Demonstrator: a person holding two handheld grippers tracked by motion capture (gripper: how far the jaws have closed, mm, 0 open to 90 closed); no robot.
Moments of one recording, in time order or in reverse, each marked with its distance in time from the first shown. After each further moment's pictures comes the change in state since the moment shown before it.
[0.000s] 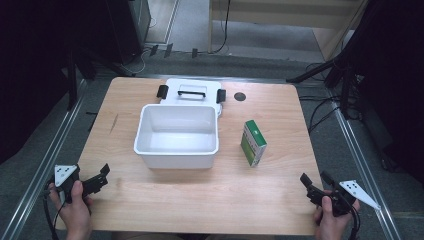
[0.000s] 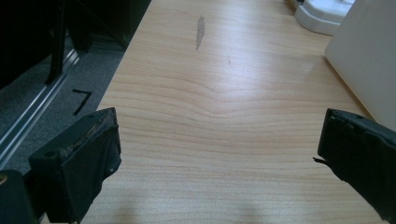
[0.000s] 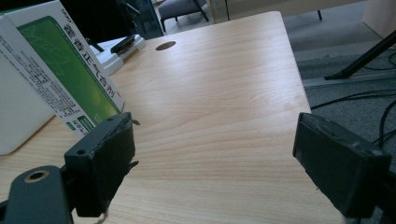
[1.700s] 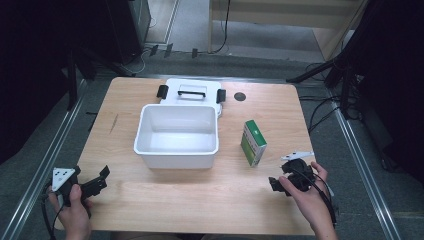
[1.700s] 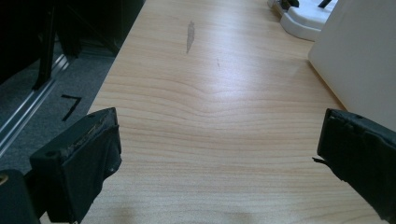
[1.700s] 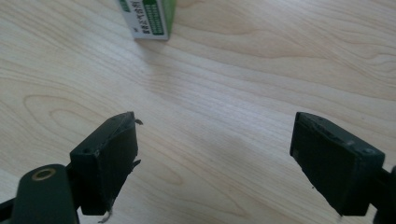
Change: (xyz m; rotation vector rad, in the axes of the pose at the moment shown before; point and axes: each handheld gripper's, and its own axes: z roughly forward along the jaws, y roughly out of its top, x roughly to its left) left arm 0.002 -0.004 -0.008 -0.031 -0.049 -0.008; right arm 0.106 0.051 0.069 0.771 -0.069 -0.409
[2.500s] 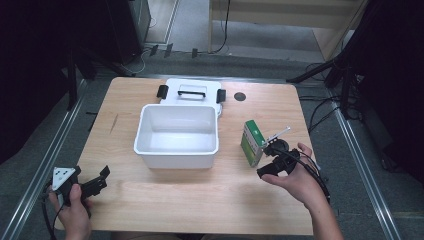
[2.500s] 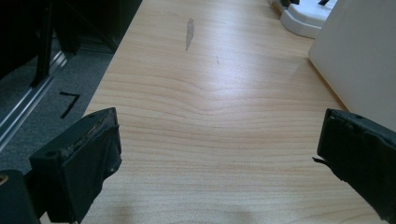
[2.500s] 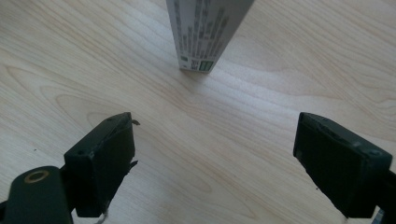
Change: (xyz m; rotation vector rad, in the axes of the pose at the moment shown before) left arm 0.000 0.001 0.002 0.013 -0.004 -0.007; right arm 0.027 0.068 -0.017 0.182 0.019 -0.090
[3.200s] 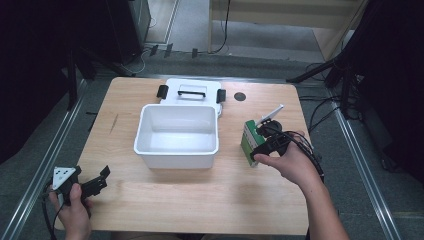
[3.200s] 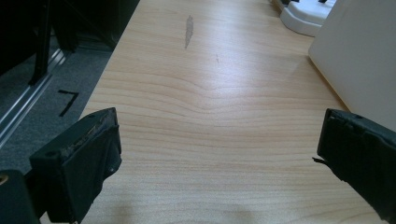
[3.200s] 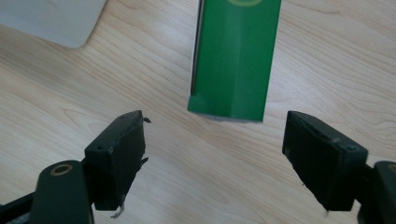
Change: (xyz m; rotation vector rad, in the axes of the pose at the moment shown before) left arm 0.000 0.000 0.001 0.009 -0.003 -0.001; right arm 0.001 0.050 -0.023 0.054 0.057 0.061
